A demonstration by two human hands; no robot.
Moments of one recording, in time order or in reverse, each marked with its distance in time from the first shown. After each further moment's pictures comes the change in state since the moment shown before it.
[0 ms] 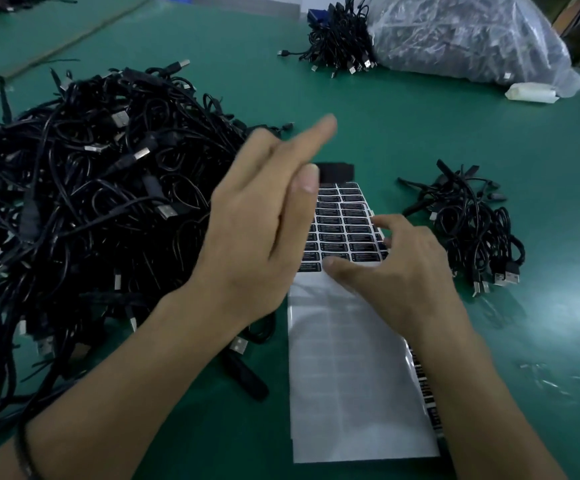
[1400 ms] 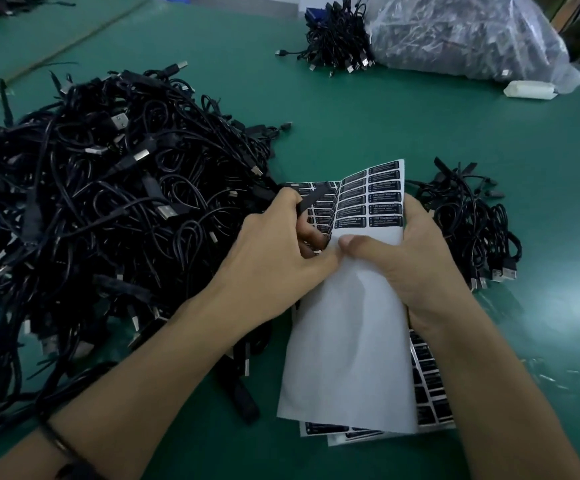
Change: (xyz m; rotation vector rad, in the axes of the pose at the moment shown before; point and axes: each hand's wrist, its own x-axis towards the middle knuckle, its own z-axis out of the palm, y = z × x) left_hand -0.018 -0.011 0.013 -0.075 -0.440 -0.541; right_hand 0.016 0.010 0.002 0.879 -0.121 -0.108
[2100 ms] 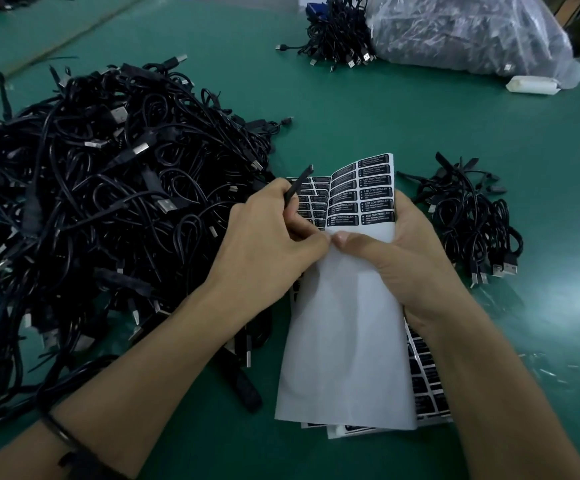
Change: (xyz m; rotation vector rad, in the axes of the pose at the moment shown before) left_hand 0.002 -0.004 0.001 -0.025 0.111 0.012; right_hand -0.003 -0.002 0.003 0.030 -0.098 0.007
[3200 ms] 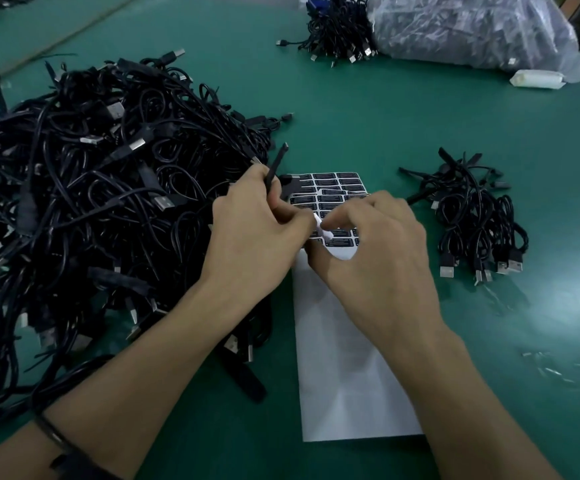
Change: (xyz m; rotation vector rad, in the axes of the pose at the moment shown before) left_hand 0.006 0.001 -0.002 -0.019 0.162 -0.075; right_hand -0.013 0.002 0.032 -0.954 0.283 -0.481
